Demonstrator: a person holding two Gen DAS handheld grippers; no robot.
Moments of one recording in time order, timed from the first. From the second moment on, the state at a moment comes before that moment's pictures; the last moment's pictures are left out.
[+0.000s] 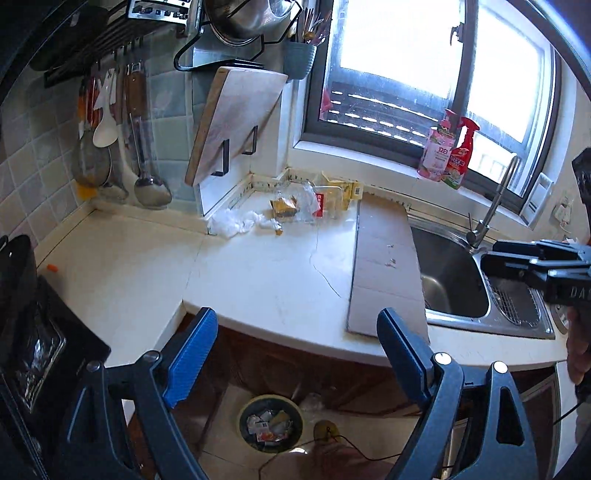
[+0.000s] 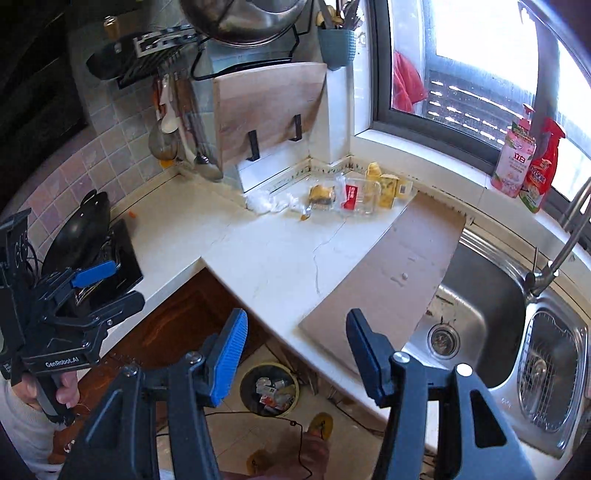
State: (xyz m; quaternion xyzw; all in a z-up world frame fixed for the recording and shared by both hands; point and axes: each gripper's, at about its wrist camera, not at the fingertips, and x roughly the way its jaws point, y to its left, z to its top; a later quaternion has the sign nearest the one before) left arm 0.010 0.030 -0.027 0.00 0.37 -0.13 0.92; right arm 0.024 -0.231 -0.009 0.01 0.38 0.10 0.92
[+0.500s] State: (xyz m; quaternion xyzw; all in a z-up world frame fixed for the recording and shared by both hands) left arm 0.236 0.035 -0.101 -0.01 0.39 -0.07 0.92; right arm 0.247 -0.259 -0.046 0.07 0.43 0.15 0.89
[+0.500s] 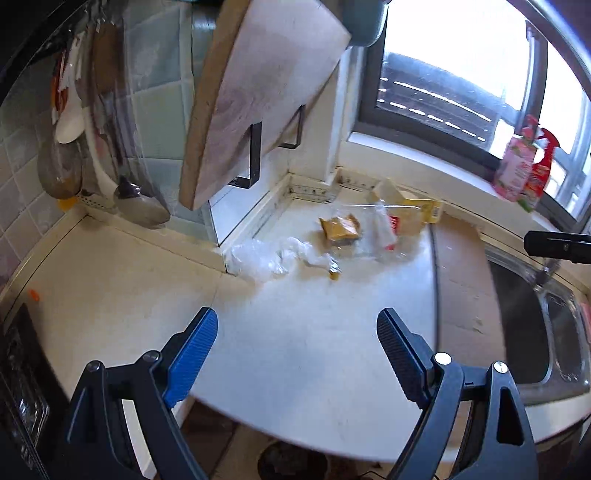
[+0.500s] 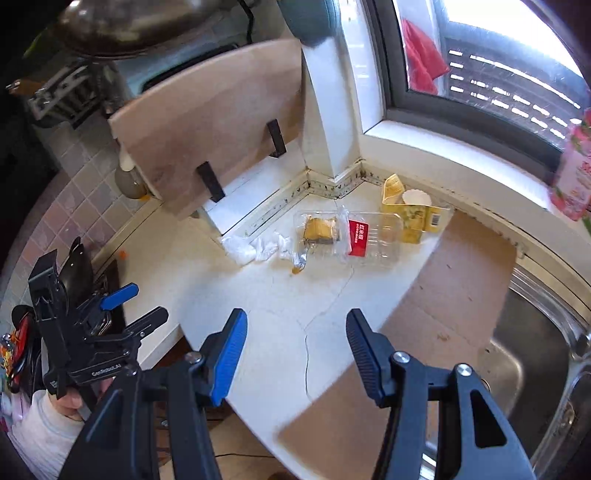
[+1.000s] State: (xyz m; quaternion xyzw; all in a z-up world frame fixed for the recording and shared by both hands) left arm 0.369 0.031 -0.212 0.00 0.41 -0.03 0.91; right arm 0.352 -0.244 -0.151 0.11 0.49 0.21 0.84
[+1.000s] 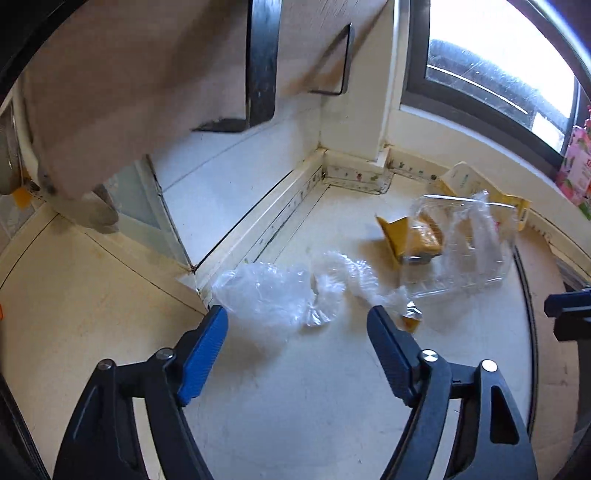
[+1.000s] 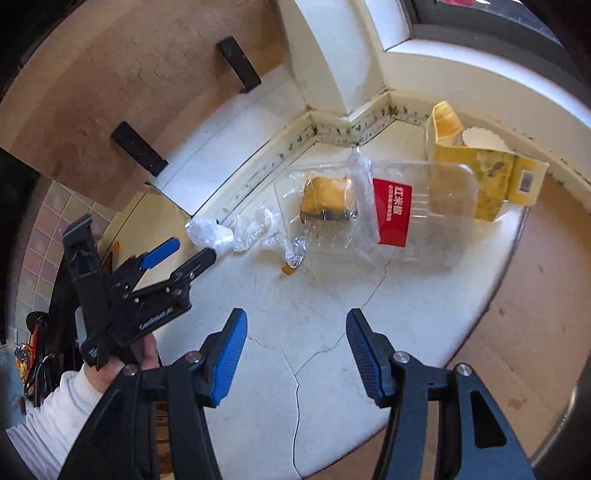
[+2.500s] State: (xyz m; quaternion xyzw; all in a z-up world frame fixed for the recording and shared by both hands) left arm 0.377 0.049 -0.218 -0.09 0.40 -0.02 0.91; right arm 0.434 -0.159 -0.206 0.01 0.45 0.20 0.87
